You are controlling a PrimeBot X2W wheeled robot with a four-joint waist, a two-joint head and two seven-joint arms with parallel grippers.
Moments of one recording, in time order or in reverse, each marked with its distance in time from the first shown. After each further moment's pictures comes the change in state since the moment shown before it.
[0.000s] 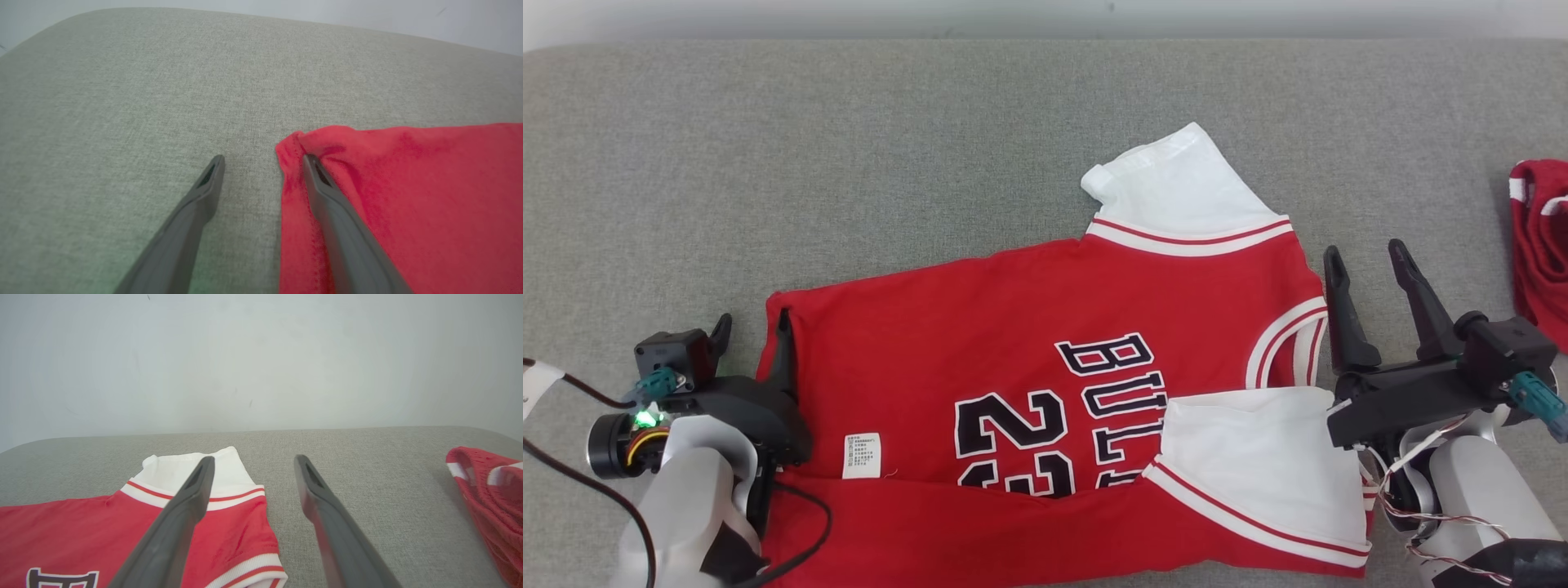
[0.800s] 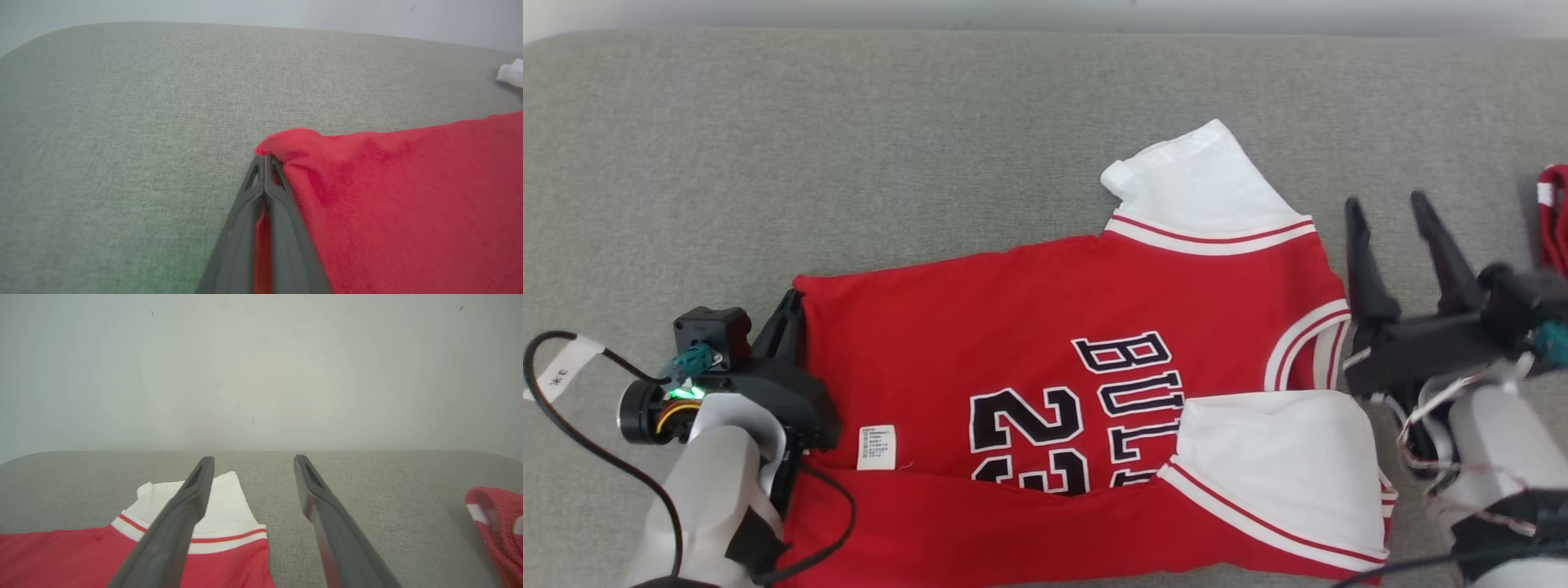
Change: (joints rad) left arm -0.038 -0.018 -0.070 0.004 0.009 -0.026 0.001; right arm -0.084 -0.029 0.014 0.037 0.021 0.000 0.000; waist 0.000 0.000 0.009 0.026
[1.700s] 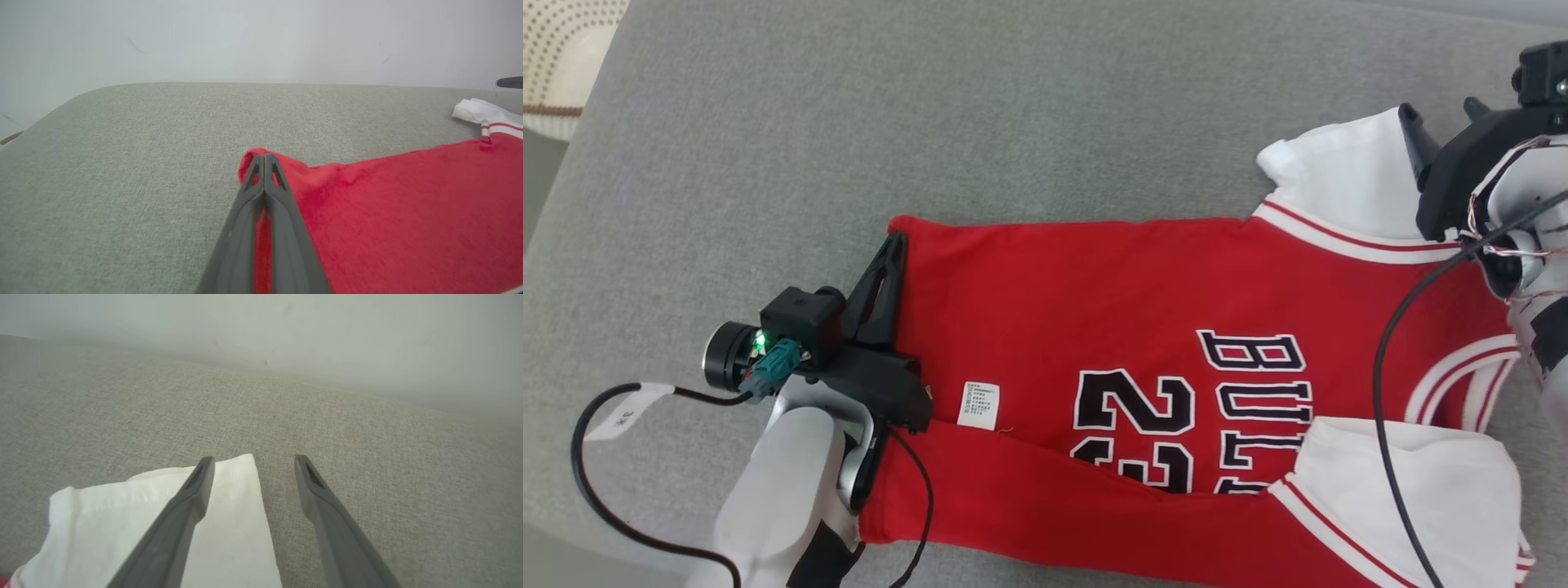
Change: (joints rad) left arm 0.142 -0.036 -0.225 -0.475 -0.100 0.069 0.000; right arm -0.606 -0.147 0.278 0.649 0.152 0.000 0.384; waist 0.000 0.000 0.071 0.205
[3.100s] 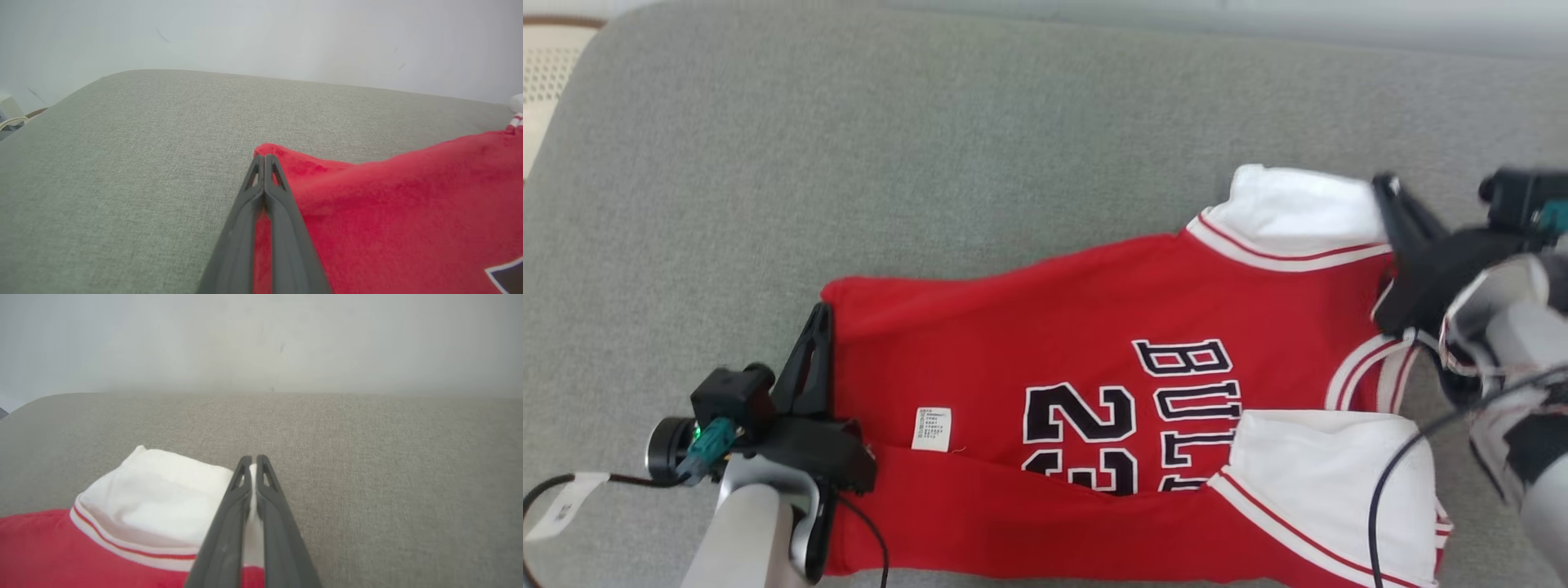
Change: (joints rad) left arm 0.159 0.002 0.174 -0.059 0.041 0.009 0.000; right arm 0.227 -0.058 0.168 -0.225 0.316 0.000 -0.226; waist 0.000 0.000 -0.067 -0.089
